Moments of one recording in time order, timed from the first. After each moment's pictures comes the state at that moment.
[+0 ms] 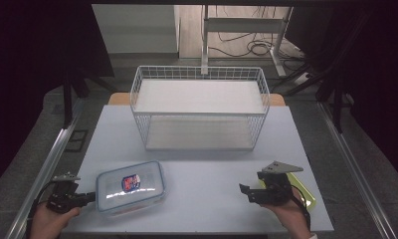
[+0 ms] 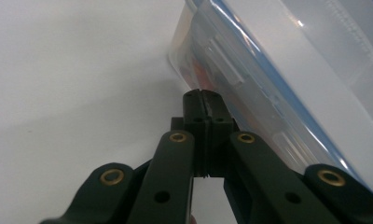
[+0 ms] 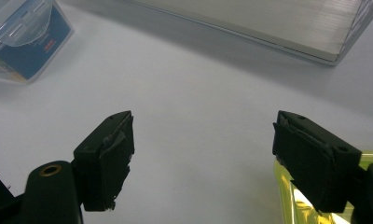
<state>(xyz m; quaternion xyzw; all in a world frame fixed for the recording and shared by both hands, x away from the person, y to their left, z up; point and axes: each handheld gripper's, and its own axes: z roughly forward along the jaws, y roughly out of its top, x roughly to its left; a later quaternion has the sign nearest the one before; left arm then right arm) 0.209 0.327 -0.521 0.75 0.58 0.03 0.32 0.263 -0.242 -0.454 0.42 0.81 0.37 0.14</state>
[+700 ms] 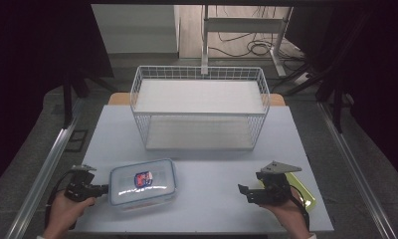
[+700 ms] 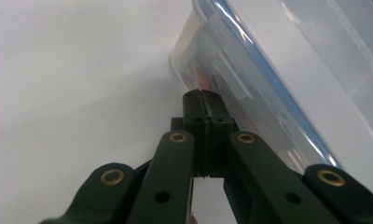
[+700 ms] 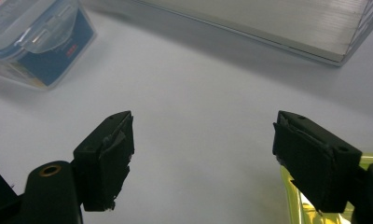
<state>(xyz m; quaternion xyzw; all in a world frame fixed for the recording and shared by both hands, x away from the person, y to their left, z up) 0.244 0.297 -0.520 0.76 0.57 0.01 0.32 0.263 -0.238 -0.454 0.42 0.82 0.37 0.13</state>
